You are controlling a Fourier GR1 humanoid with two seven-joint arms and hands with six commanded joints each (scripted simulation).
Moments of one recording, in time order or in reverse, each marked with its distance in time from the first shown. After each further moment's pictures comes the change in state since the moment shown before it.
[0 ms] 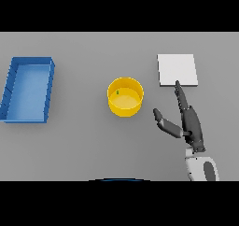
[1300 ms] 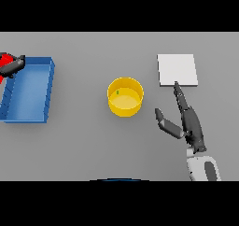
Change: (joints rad) left arm 0.995 -0.052 0.236 -0.866 0.545 0.198 0.478; right arm -0.003 -0.018 0.000 0.015 -0.012 0.024 -0.018
